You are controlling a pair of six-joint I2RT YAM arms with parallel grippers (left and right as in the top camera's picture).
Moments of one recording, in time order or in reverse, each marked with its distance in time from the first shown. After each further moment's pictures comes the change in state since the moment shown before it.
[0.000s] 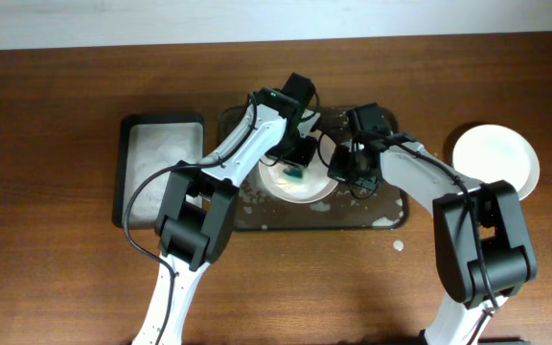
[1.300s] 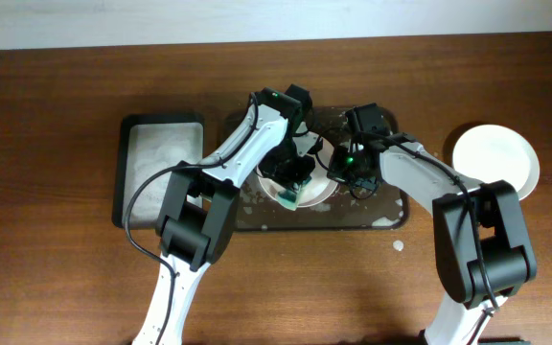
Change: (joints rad) left arm -0.005 0.002 0.006 -0.276 0.119 0.146; right arm 0.002 0.000 -0.001 -0.001 -0.006 -0.008
